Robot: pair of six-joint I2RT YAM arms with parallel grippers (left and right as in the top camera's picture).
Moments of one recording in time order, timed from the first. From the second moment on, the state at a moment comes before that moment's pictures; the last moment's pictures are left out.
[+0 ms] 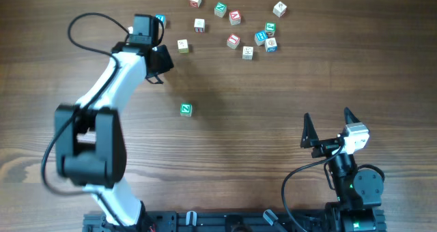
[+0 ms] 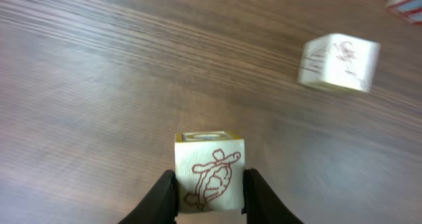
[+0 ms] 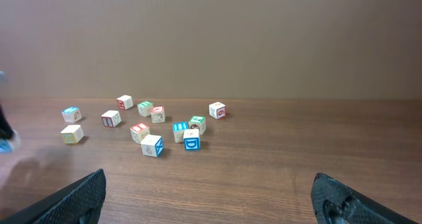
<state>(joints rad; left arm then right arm) -0.12 1.90 1.36 -0.61 -0.07 -0.45 0.06 0.01 0.01 0.00 -0.10 0.05</state>
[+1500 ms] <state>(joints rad) -0.25 1.74 1.06 -0.74 -0.02 -0.35 0.06 0.01 0.01 0.00 -0.10 0.05</state>
